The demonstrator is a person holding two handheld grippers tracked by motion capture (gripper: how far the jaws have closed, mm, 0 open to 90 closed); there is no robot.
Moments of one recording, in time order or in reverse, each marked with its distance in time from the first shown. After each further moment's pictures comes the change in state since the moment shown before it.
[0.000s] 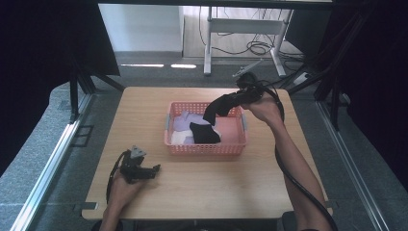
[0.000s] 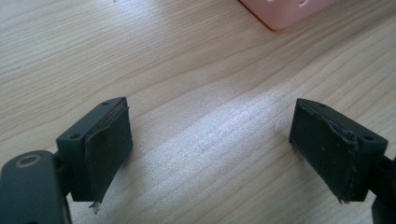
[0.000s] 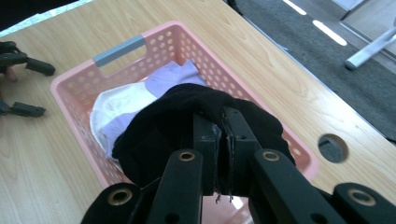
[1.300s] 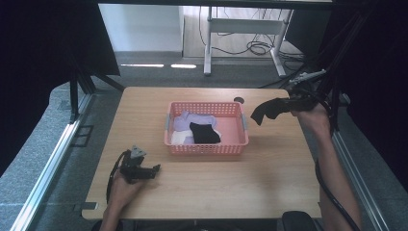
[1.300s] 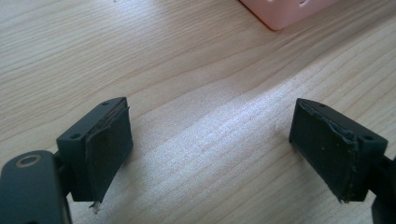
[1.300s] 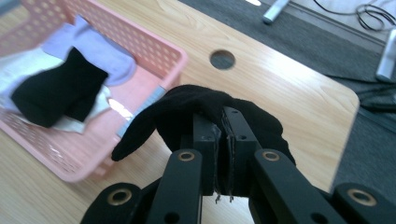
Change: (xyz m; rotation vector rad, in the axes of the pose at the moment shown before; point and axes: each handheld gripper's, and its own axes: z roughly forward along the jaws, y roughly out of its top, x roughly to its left) left arm 0.000 0.000 0.000 0.002 0.000 0.001; right arm -0.071 -0.105 -0.083 0.014 -0.242 0.212
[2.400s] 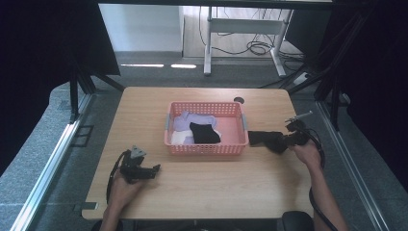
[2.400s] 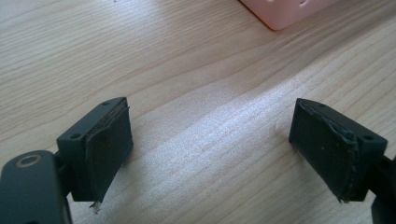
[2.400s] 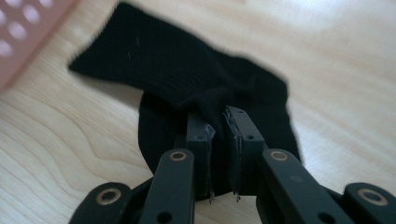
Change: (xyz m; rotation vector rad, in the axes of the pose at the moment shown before) left arm 0.000 0.000 0.000 0.000 0.000 0.001; right arm -0.011 -0.128 0.089 0.211 0.009 0.137
